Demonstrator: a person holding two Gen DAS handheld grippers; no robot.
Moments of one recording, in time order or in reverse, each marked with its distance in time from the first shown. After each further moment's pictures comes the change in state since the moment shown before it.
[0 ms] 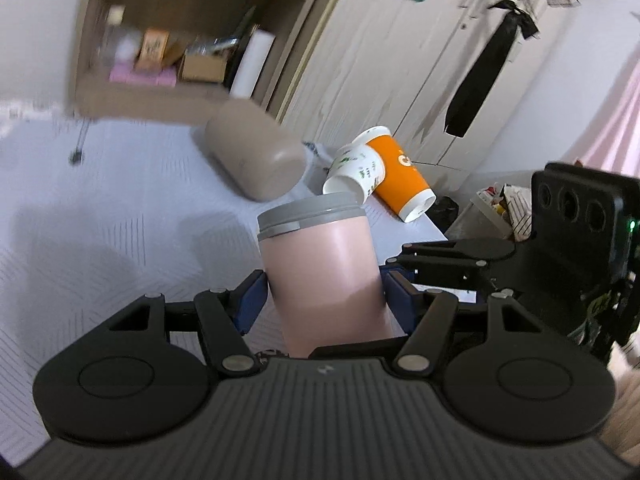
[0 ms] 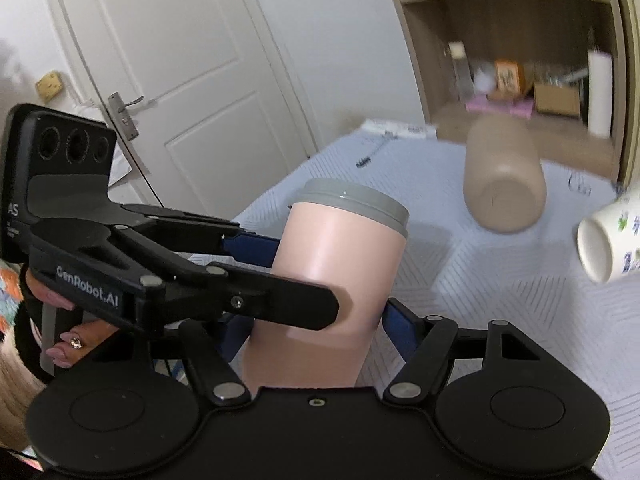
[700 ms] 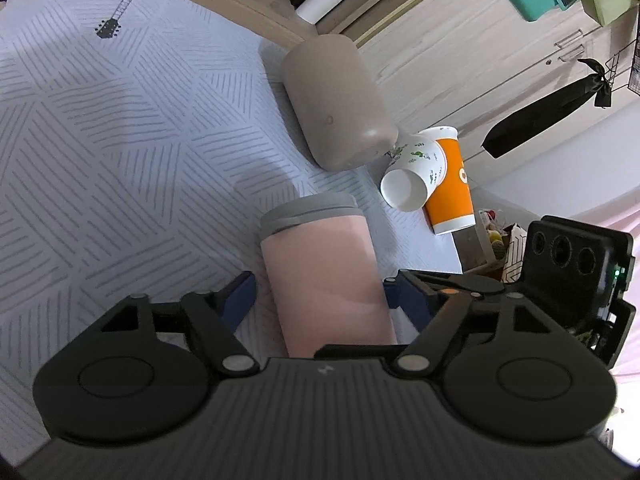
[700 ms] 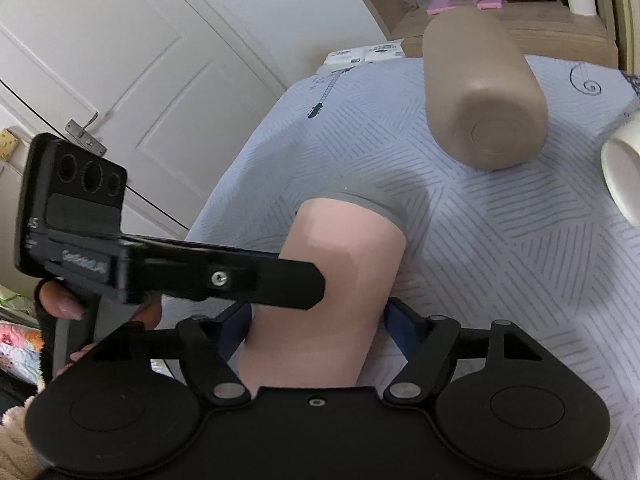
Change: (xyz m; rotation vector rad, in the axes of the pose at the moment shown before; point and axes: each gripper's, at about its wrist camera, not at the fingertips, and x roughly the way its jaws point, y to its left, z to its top) left arm 0.063 0.090 0.020 -0.420 0.210 -0.094; right arm 0.061 -0.058 0.021 0.308 0.200 0.070
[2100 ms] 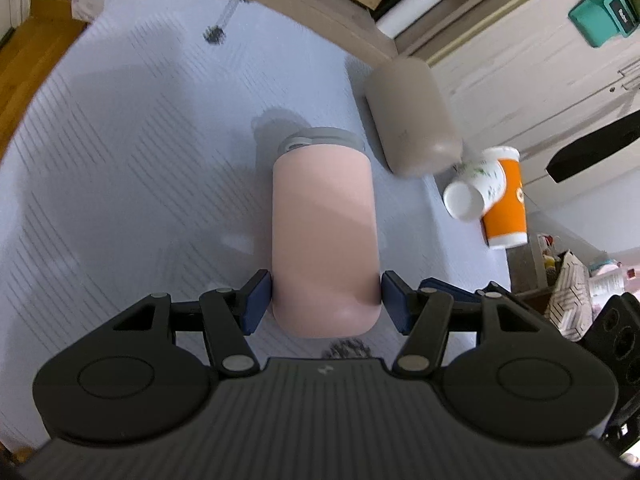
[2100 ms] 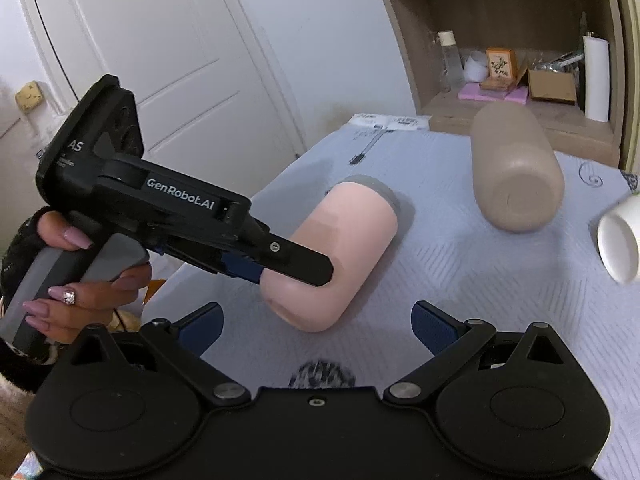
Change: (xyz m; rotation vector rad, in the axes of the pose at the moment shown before) left arm -0.046 0.003 -0.009 -0.121 -0.013 0.209; right arm -0.025 0.054 -0.038 -0.241 -0.183 -0.091
